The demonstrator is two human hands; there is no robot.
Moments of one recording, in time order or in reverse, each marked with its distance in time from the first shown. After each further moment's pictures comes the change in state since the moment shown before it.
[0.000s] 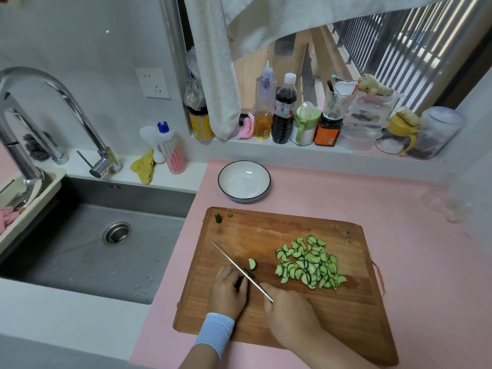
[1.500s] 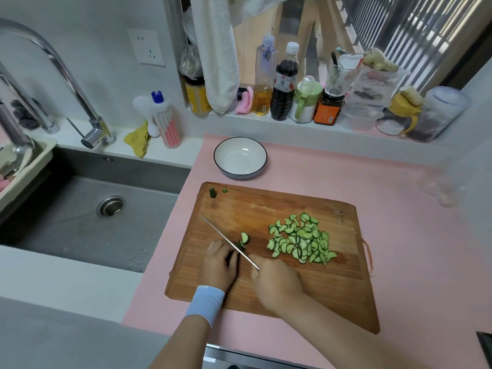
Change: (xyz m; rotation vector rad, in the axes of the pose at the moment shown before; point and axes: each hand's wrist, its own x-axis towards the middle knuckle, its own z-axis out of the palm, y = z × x) left_hand -0.008 0.005 -0.001 0.056 0.102 -0.008; right_hand 0.011 0.002 0.009 -0.074 -0.022 -0.034
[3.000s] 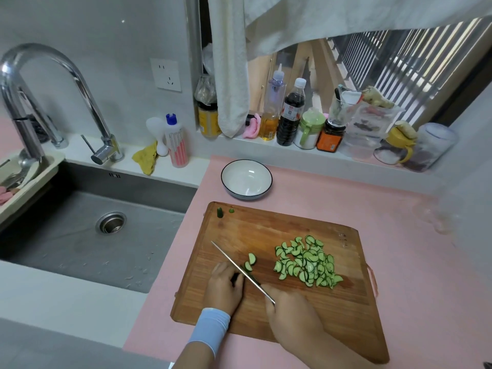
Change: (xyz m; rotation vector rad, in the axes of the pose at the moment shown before) left_hand -0.001 -0.011 -0.001 -0.094 -0.057 -0.064; right_hand -0.030 -0.004 -0.005 -0.008 0.073 -0.009
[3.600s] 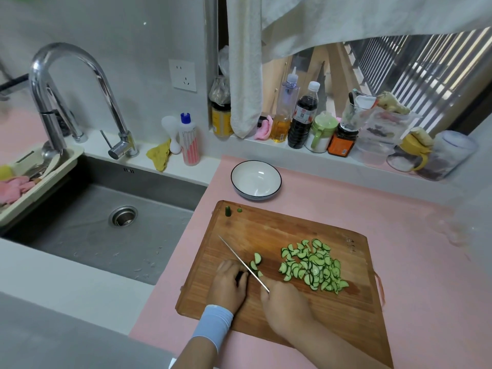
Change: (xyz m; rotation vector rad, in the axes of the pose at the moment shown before) left_hand -0.003 0.001 -0.002 0.013 0.010 0.020; right_hand 0.019 -0.016 -0.002 -0.016 -0.053 0.009
